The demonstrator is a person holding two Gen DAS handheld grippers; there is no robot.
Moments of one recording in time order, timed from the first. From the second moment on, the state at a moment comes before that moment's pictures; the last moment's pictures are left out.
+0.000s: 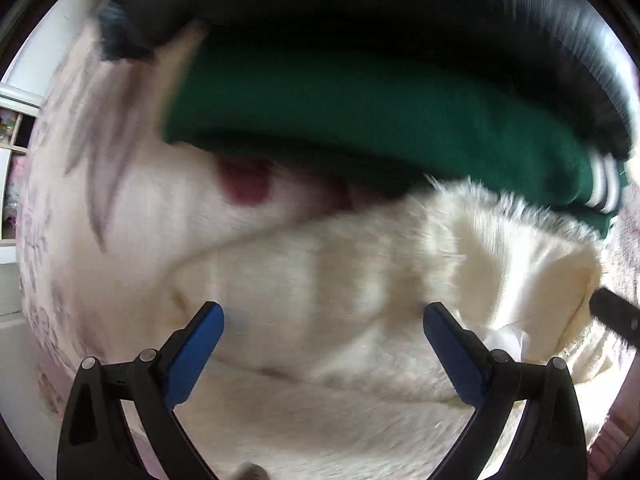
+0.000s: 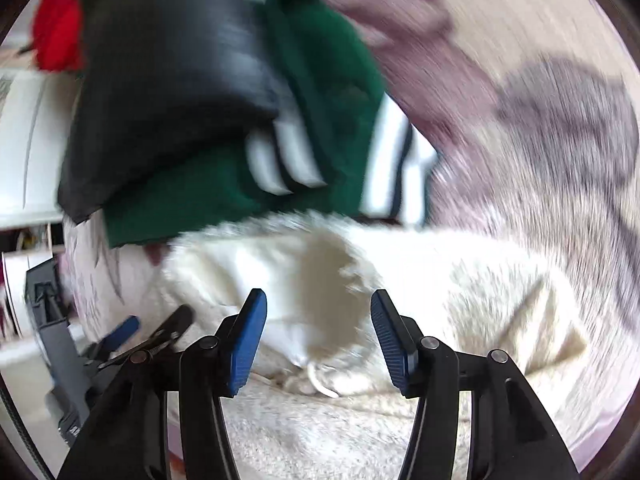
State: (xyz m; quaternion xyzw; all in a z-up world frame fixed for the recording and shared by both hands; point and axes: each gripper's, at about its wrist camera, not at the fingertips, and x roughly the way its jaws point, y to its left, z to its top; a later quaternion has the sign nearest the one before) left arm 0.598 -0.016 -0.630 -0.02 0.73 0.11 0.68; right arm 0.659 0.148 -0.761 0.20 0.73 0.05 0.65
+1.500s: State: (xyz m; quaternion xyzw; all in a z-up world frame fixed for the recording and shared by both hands) left arm 0.650 -0.040 -0.602 0.02 0.66 0.07 0.75; right arm 0.663 0.190 -0.763 0.08 0.71 -0.03 0.70
